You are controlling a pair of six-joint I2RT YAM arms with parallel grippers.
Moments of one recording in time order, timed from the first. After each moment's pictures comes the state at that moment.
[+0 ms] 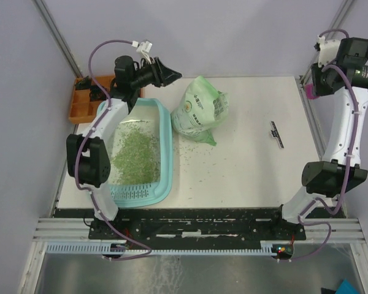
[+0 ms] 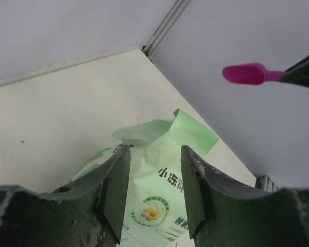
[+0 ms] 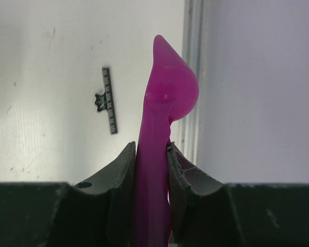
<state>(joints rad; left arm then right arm) -0.21 1.80 1.59 0.21 0.73 -0.51 -0.21 1.71 2.20 -1.17 -0.01 -0.36</state>
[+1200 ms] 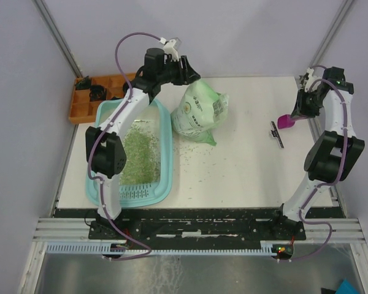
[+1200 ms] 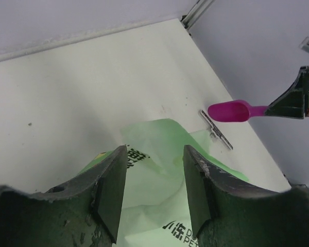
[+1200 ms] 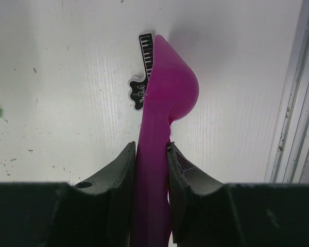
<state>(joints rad) -0.39 2.04 1.95 -0.19 0.45 -0.38 -0.35 1.91 1.81 -1.02 -0.31 -0.18</state>
